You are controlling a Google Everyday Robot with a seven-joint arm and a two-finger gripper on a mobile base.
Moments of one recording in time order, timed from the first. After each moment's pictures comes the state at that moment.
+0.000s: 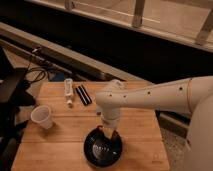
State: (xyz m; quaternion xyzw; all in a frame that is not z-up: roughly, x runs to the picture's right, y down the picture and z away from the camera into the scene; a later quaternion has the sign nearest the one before) arm 0.031 0.217 0.720 -0.39 0.13 0.26 0.87
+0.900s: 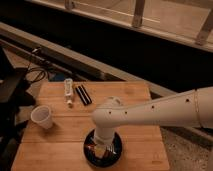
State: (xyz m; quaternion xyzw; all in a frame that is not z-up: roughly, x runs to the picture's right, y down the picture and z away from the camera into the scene) arm -0.018 0.287 0.665 -0.44 0.01 0.20 0.87
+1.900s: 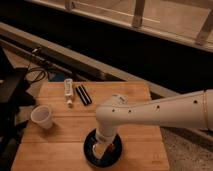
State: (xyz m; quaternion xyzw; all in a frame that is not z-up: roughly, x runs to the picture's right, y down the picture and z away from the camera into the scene) arm -0.013 0.272 0.667 -0.43 0.01 0.22 0.88
